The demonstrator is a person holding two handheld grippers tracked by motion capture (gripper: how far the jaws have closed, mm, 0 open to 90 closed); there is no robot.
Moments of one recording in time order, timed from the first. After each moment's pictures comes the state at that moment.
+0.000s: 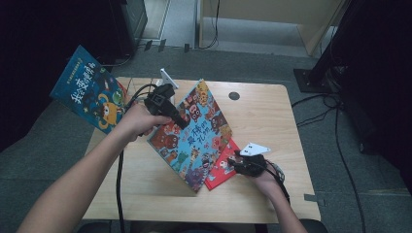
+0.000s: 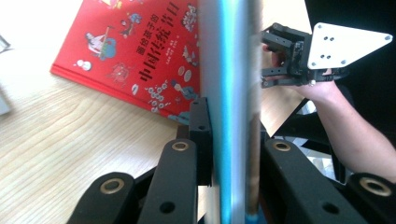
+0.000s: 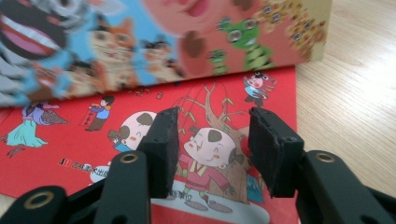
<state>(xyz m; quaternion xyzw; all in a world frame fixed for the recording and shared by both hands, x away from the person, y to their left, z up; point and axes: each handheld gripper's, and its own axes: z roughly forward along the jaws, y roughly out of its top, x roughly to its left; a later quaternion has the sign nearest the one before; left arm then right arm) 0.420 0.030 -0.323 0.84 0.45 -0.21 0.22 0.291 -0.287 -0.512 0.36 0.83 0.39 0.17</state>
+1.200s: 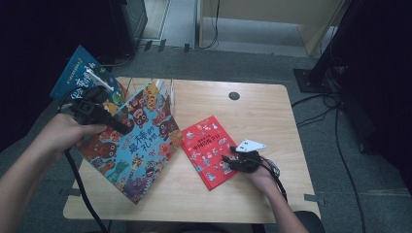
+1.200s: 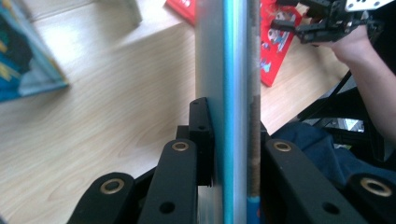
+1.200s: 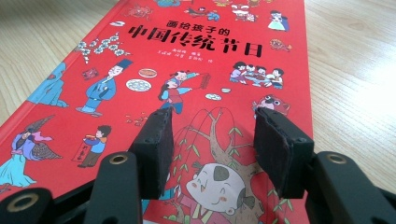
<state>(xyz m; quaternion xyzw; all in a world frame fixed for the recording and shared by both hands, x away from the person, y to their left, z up) 0.357 0.173 -0.274 0.83 0.50 -0.13 0.21 0.306 -0.276 -0.517 0.36 0.82 0.42 0.16</state>
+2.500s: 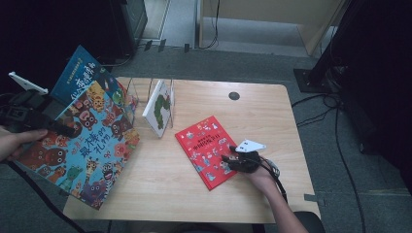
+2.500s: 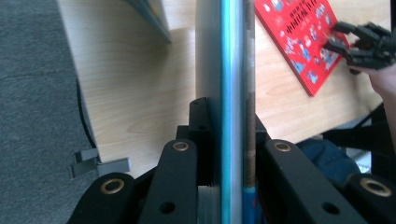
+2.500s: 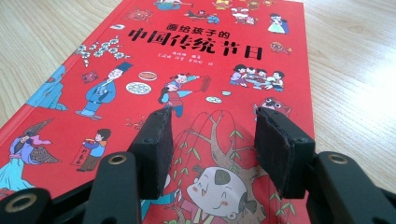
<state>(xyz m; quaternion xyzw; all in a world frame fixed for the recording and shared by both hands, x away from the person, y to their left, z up) 0.331 0.293 -0.261 0.75 0.61 -0.09 0.22 0.306 -0.275 -0.519 0.36 0.81 0.42 0.16</state>
